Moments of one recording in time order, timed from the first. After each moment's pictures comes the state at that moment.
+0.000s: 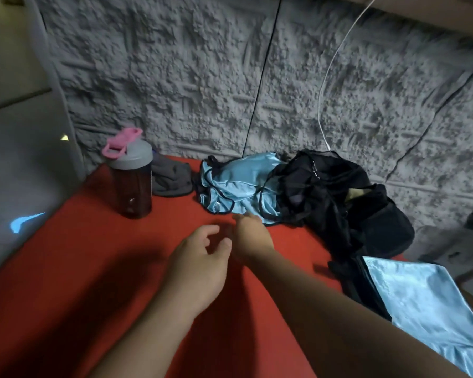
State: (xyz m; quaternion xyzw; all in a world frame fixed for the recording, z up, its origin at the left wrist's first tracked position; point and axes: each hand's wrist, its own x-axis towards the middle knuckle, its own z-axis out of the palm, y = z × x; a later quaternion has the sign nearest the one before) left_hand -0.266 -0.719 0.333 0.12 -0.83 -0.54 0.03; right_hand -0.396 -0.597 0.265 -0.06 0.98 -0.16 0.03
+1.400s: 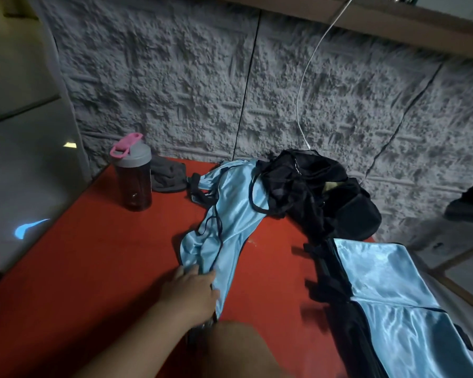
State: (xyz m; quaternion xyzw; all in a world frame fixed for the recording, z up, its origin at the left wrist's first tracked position) left_hand -0.226 -0.707 0.264 -0.02 -0.97 -0.16 -0.18; right_hand -0.169 -0.587 0.271 -0.15 0.98 -0.12 0.01
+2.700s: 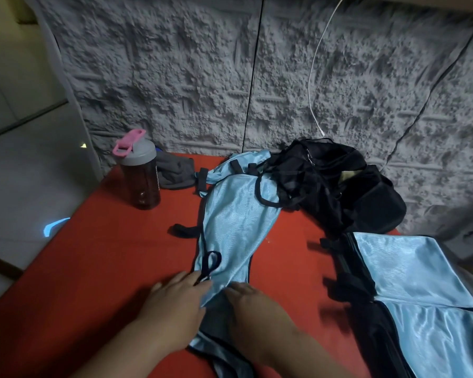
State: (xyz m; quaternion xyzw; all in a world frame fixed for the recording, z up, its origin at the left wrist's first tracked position) left_hand -0.197 -0.740 0.279 -0.08 -0.98 -0.09 -0.13; right_hand -0.207 -0.563 0.261 -0.22 0.96 -0.12 0.14
